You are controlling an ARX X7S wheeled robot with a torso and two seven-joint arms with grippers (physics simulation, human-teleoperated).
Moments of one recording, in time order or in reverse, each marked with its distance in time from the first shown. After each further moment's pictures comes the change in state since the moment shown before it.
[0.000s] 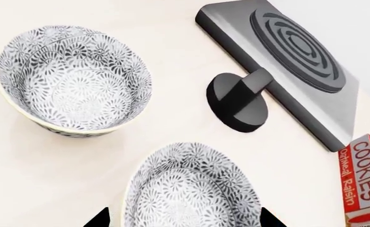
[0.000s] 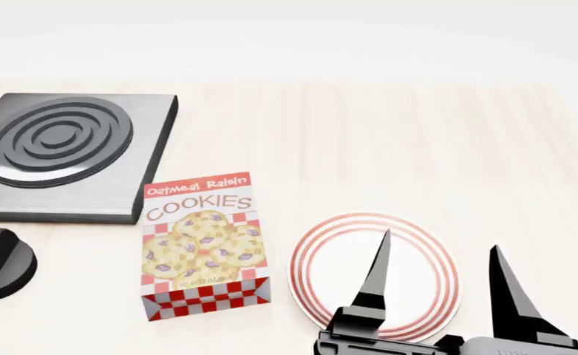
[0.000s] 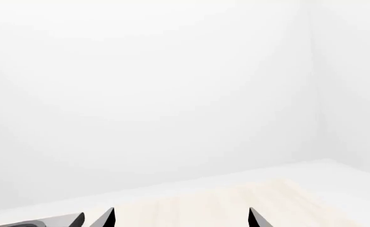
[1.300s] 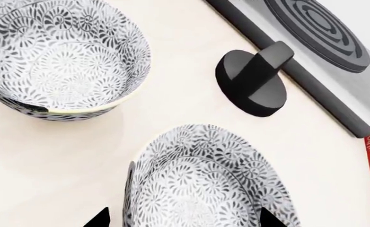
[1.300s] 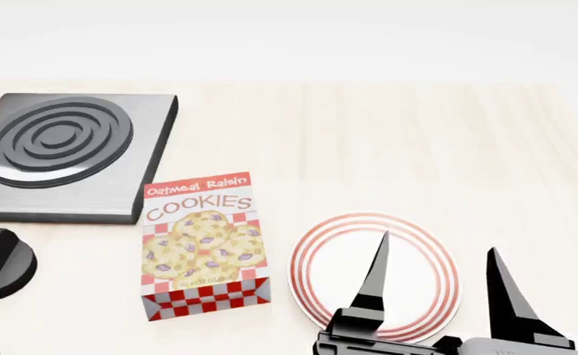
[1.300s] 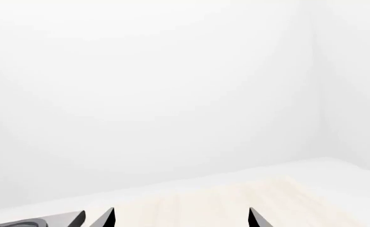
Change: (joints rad) left arm -0.045 0.001 0.075 -0.182 0.075 0.078 0.086; right arm 0.002 0.013 -0.017 0.018 0.011 -0.022 0.012
